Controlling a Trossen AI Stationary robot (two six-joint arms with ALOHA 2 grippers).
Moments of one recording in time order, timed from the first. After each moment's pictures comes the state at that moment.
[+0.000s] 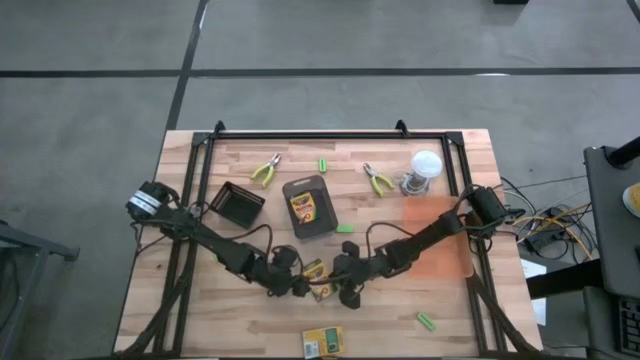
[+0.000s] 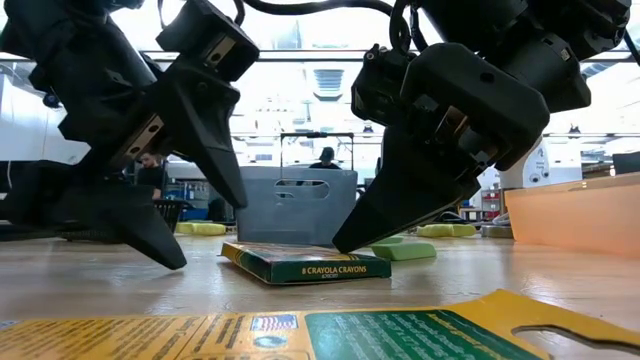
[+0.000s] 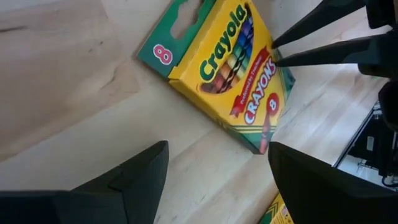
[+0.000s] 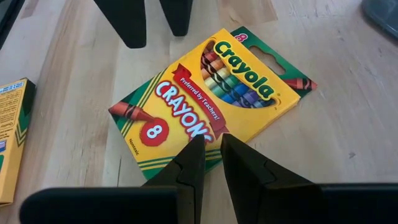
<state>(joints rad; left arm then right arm) -0.49 1.72 0.85 0.05 -0.18 -1.67 0.37 1.97 0.93 0.31 0.19 0.50</state>
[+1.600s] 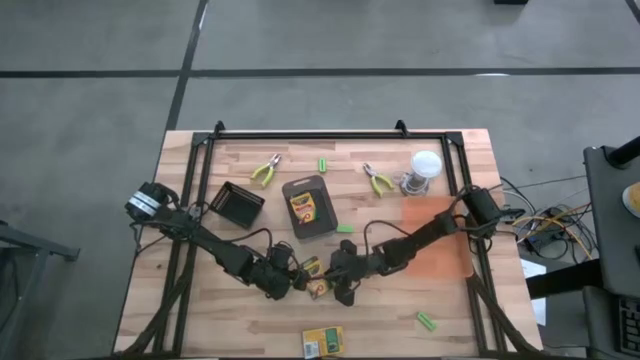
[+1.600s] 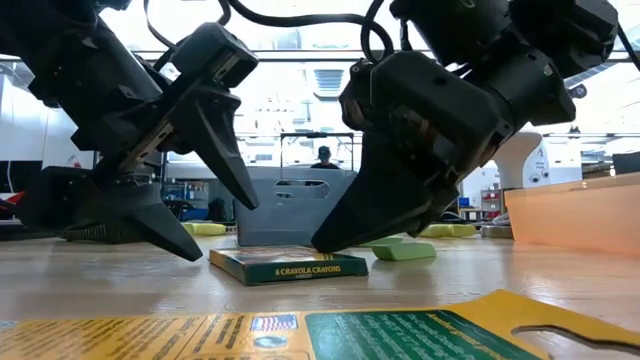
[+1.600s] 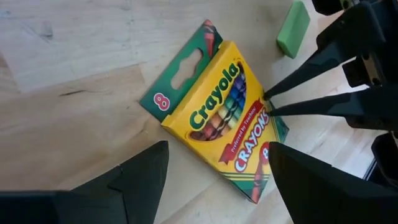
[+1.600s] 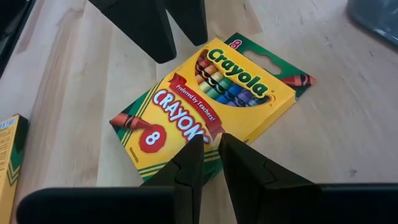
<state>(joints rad) -0.51 1.72 0.84 0.01 -0.38 -1.73 0.35 2.06 0.93 0.38 0.18 0.58</state>
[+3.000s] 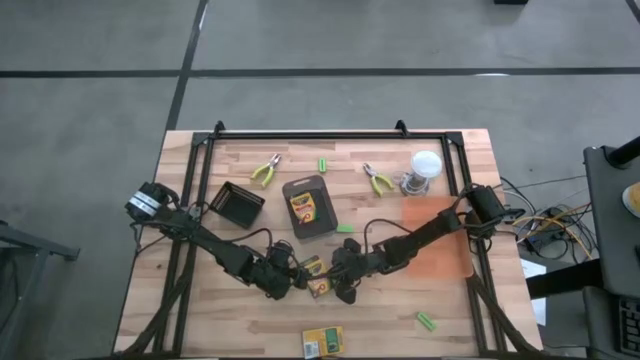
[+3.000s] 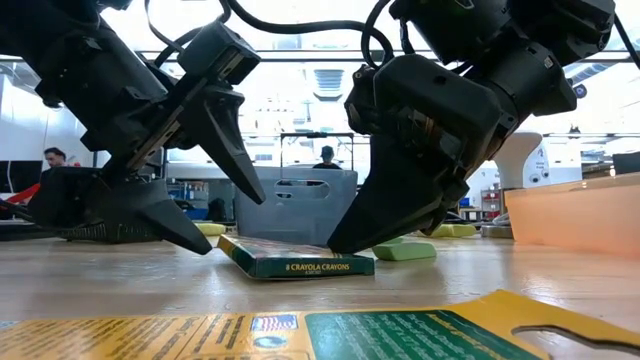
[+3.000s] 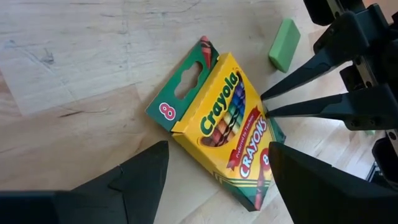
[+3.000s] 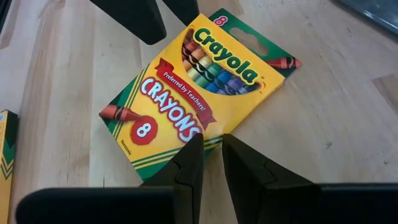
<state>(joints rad) -0.51 1.72 0.84 0.01 -0.44 -1.71 0.35 2.00 0.93 0.28 0.18 0.63</state>
